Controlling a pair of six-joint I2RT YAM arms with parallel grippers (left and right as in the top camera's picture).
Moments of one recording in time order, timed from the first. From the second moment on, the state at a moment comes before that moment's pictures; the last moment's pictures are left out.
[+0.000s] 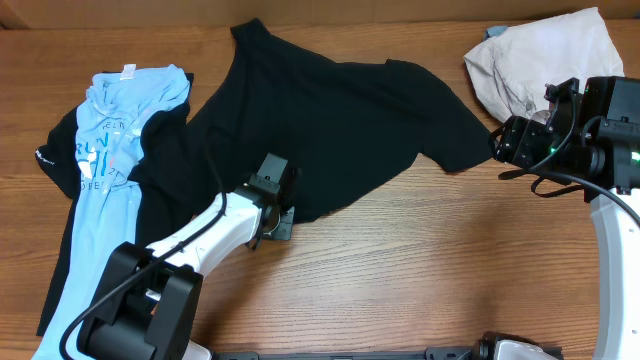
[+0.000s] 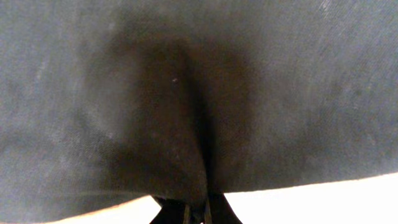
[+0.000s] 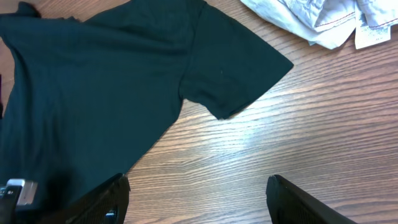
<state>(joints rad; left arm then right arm) -0.44 1.67 0.89 -0.65 -0.08 -0.30 -0.19 1.35 1.38 -1.08 -0.27 0.17</state>
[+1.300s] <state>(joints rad) -0.41 1.66 1.78 -1.40 -0.15 -0.10 -0.19 1.80 1.20 -0.87 -0.27 0.29</state>
